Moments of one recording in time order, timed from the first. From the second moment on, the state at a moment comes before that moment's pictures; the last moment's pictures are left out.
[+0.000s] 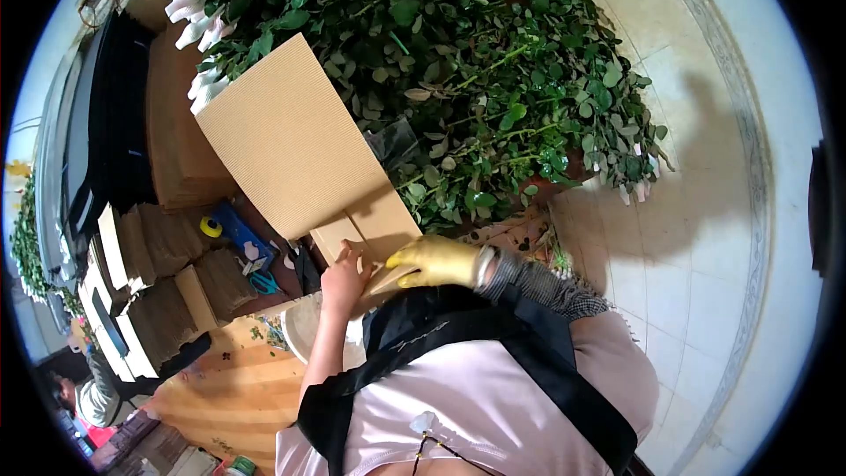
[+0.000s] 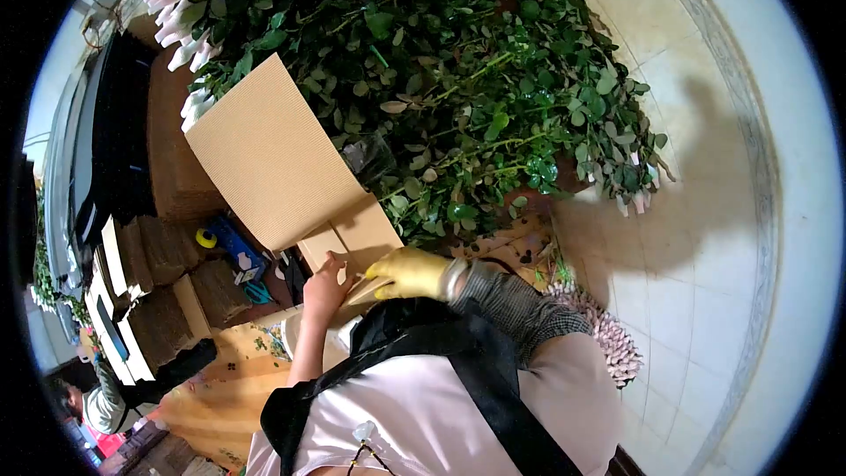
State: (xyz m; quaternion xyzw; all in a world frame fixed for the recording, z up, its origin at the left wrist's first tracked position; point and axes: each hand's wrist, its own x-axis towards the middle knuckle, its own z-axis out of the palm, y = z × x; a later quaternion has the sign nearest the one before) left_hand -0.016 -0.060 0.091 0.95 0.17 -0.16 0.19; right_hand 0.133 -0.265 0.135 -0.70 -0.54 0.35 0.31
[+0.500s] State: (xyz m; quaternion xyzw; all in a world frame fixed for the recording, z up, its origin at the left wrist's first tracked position) left_hand -0.005 -0.059 0.107 0.96 0.14 -0.15 0.20; right_hand 0.393 -0.207 0.090 -0.89 -0.41 -0.18 0.11
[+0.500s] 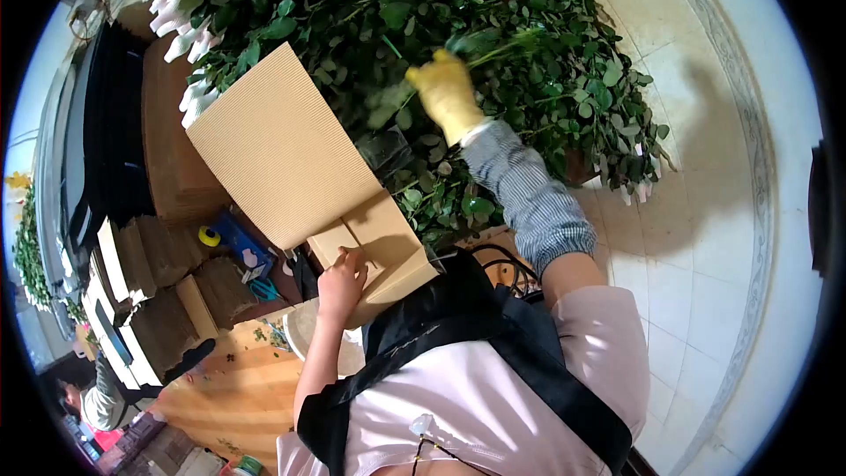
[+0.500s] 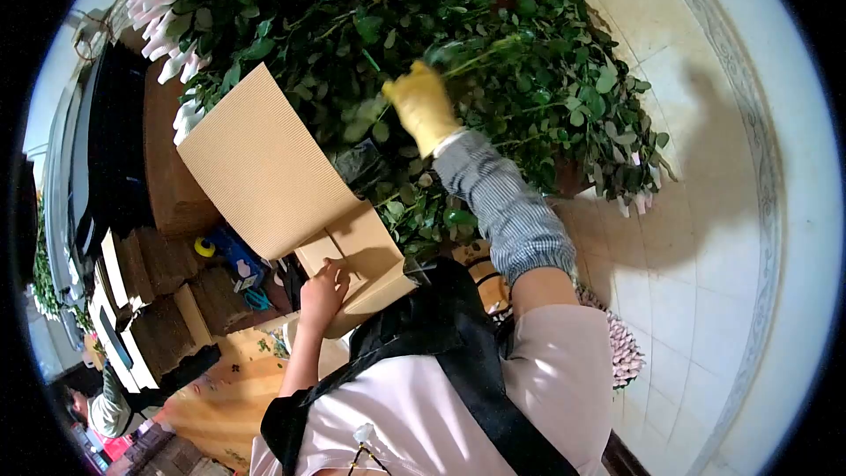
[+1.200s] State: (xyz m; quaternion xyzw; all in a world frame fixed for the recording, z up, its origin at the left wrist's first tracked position) left_hand -0.006 -0.003 0.060 0.84 0.13 -0.16 0.50; right_hand 0.313 -0.254 0.255 -0.88 -0.41 -0.18 0.13
